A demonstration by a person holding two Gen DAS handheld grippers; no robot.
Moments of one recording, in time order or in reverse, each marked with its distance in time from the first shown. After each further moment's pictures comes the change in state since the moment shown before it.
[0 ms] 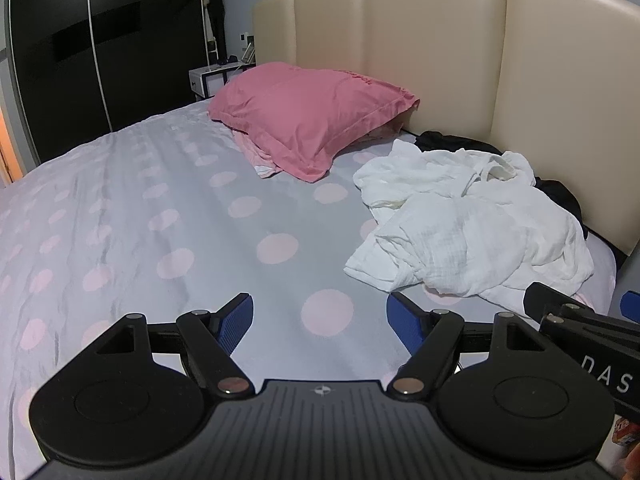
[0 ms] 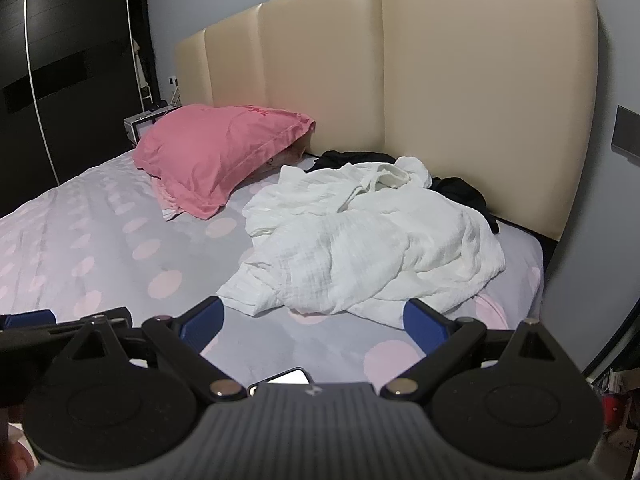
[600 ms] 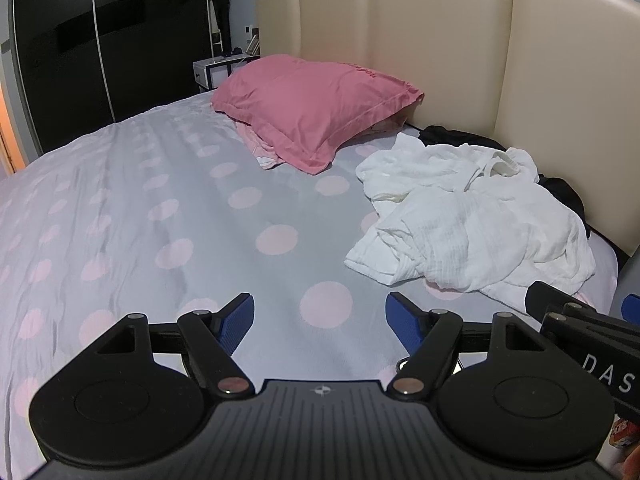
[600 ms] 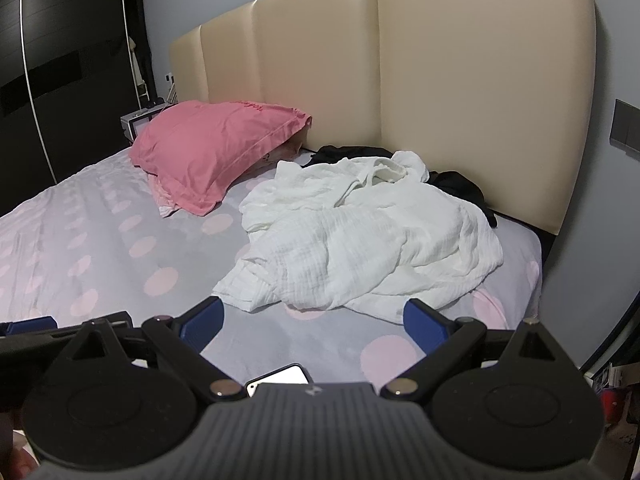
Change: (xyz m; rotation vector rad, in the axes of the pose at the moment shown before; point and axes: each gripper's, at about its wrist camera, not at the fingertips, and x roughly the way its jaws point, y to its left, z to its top) left arm 0.005 -0.005 -0.001 -0.016 0.022 0.013; right arm 0.002 -0.003 0.001 0.009 0.013 -0.002
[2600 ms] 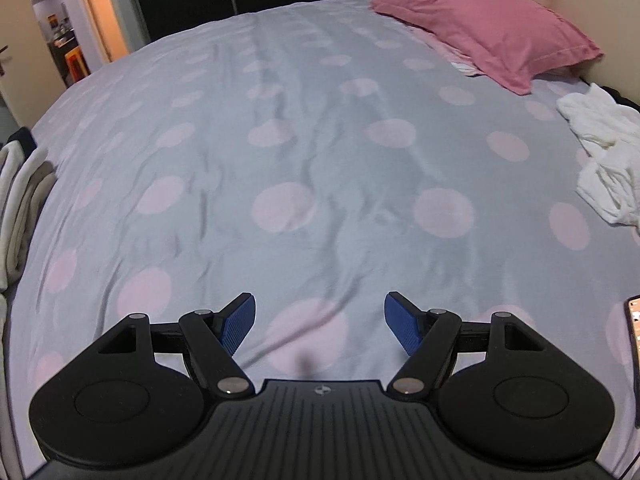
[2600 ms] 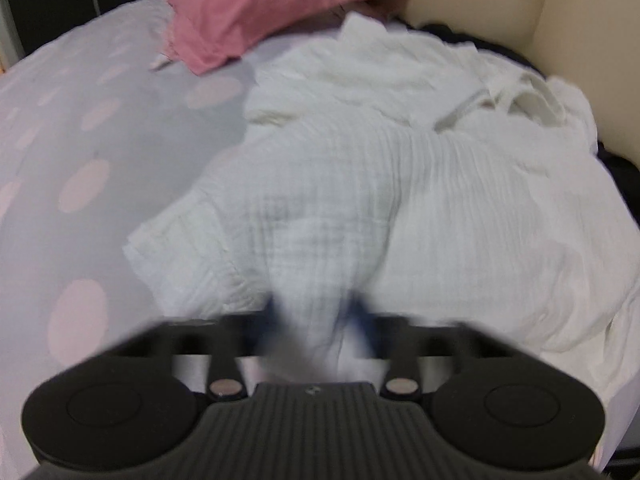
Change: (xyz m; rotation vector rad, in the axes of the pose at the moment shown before) left arm 0.028 0.211 -0.083 -0.226 0.247 0.289; right arm 0.301 0.013 0.029 -0.302 0.416 0.168
